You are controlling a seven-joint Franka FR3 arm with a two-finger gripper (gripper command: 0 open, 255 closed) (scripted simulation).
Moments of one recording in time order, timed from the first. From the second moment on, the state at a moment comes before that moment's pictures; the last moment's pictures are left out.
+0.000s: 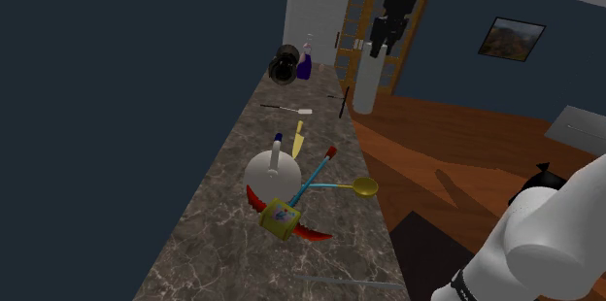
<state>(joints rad) 0.07 -0.24 -0.18 -1.68 -0.10 1.55 -0.14</state>
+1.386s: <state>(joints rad) 0.21 -0.58 0.19 -1.94 0.00 1.44 0.34</state>
